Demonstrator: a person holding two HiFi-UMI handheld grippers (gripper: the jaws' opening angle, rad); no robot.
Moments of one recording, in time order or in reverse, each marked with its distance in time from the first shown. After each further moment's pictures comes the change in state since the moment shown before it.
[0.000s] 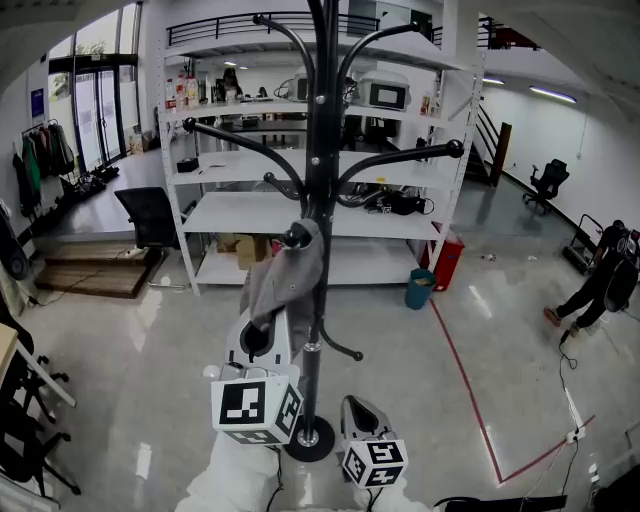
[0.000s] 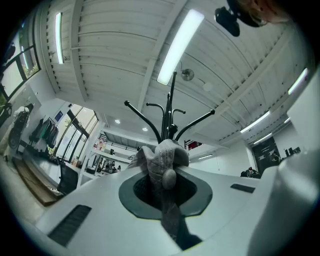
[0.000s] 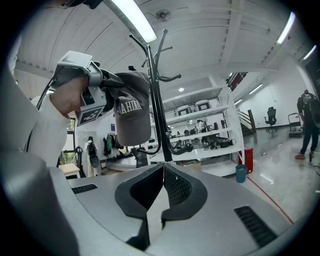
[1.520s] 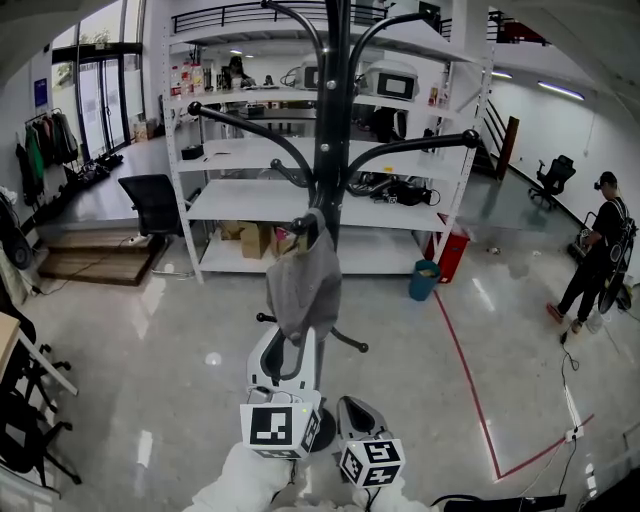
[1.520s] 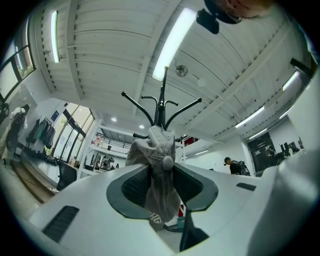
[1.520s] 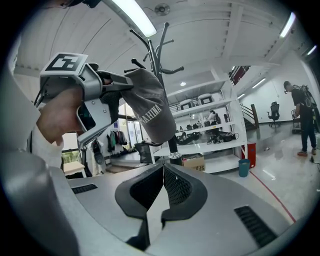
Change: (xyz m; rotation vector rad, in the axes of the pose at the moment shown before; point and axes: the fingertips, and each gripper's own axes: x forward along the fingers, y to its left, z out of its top) left arm -0.028 -0.021 -0.057 0.034 0.032 -0.037; right arm -0.004 0.017 -0.019 0.011 0.062 0.035
